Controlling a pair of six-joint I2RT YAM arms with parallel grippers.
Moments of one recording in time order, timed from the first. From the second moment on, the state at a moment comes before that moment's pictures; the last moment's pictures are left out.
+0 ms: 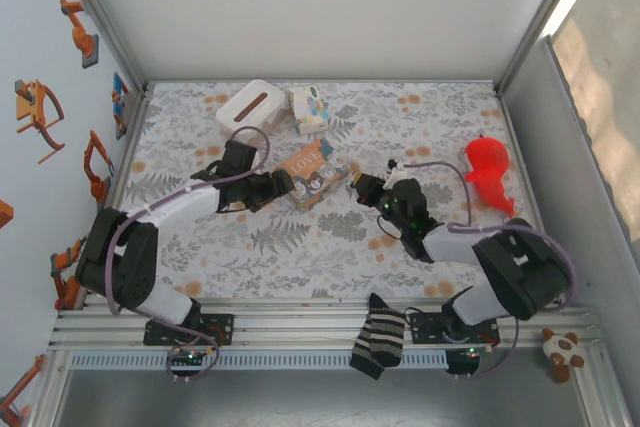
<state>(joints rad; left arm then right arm) -0.49 1.49 0.87 -0.32 0.32 -0.78 0.58 1.41 0.40 0.76 -0.04 0.78</state>
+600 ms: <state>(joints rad) -0.47 1.05 0.86 -0.54 -0.02 -0.66 0.62 1.05 0.80 -0.46 -0.16 0.46</state>
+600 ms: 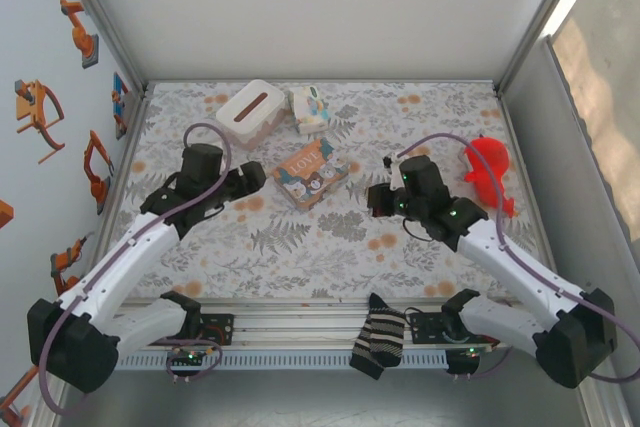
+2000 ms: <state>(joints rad) -0.36 0.87 0.79 -0.65 -0.16 -0.65 0.76 1.32 0.80 -0.47 -0.07 0.47</state>
